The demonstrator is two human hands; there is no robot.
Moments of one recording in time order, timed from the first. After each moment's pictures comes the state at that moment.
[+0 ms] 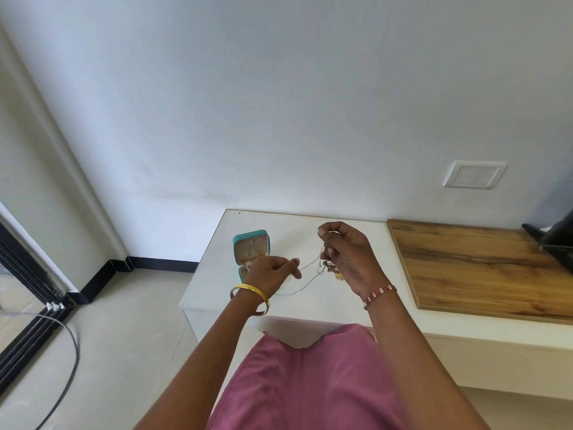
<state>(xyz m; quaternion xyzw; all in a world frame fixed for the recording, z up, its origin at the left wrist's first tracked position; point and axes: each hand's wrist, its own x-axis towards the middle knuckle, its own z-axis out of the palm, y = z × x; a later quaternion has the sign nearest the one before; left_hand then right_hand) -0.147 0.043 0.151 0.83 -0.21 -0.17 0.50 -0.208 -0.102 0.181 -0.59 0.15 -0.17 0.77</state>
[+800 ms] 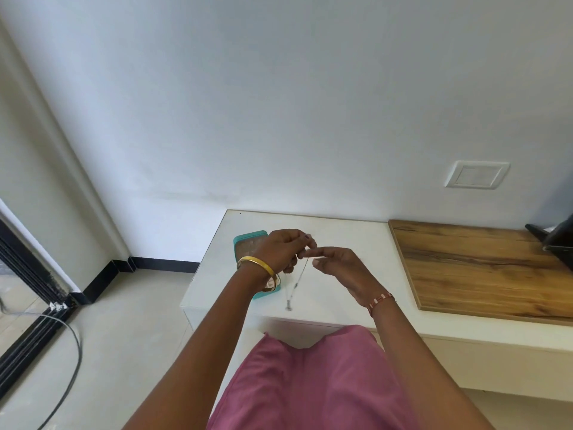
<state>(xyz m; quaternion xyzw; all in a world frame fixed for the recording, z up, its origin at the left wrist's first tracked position) -0.151 0.030 0.204 0.74 -0.23 -0.25 0.59 -0.207 -0.116 0.147 -0.76 0.14 -0.04 0.64</state>
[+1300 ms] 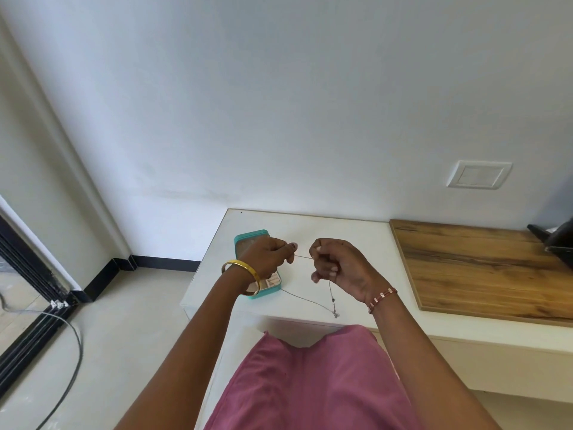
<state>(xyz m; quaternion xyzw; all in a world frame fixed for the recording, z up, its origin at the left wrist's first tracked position) -0.137 0.048 0.192 0.83 -0.23 -0.22 0.45 -0.211 -0.103 0.176 -0.63 0.06 0.01 0.78</state>
